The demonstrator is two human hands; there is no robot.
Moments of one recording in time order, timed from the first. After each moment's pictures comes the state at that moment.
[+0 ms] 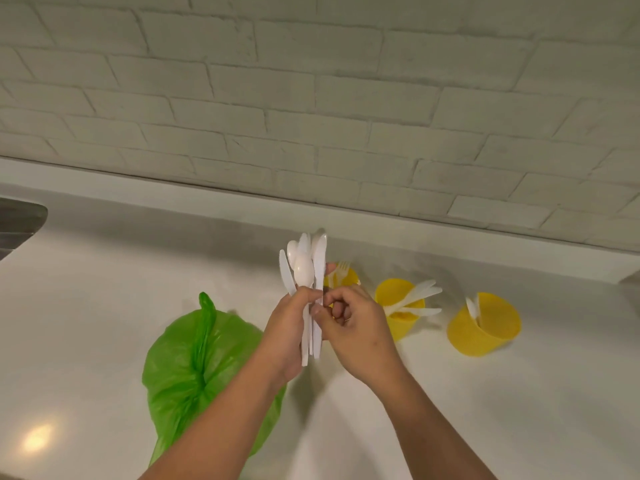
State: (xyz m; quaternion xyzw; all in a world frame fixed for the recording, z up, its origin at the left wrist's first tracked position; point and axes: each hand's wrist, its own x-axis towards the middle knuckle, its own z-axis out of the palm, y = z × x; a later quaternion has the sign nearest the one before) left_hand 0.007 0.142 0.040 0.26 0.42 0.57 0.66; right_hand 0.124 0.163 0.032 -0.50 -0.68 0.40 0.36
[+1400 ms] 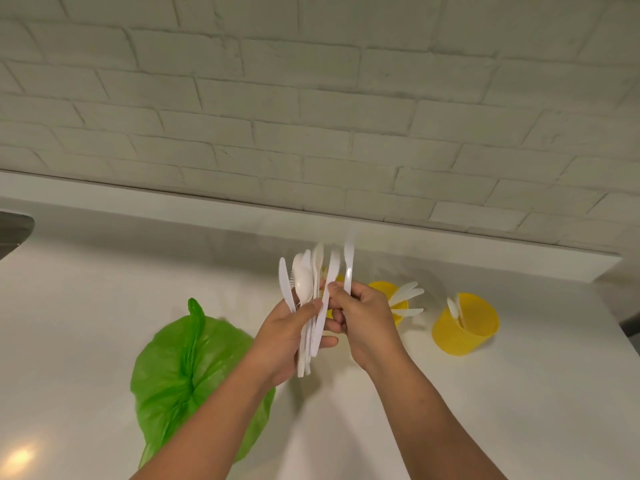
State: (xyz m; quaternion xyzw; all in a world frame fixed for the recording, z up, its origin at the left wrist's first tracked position) left_hand 0.016 0.130 0.045 0.29 0.46 0.55 0.63; right_hand 0.137 0.178 0.046 -0.49 -0.41 0.64 0.43
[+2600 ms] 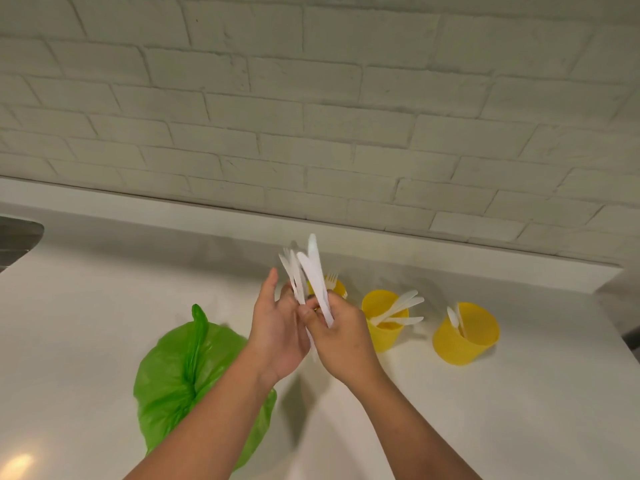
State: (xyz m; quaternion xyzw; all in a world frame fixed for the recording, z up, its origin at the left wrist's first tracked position) left_hand 0.006 0.147 0.055 0.15 0.35 0.57 0.73; right_hand 0.122 0.158 0.040 -0.46 -0.66 0.44 0.40
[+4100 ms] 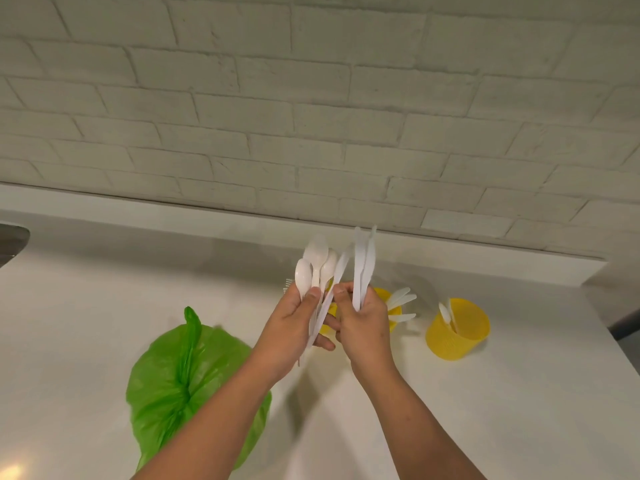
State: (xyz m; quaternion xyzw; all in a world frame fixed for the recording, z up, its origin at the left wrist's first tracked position) left_hand 0.025 0.141 0.054 0.40 0.49 0.54 0.56; right_hand 0.139 0.162 0.061 -0.51 -0.43 0.56 0.50
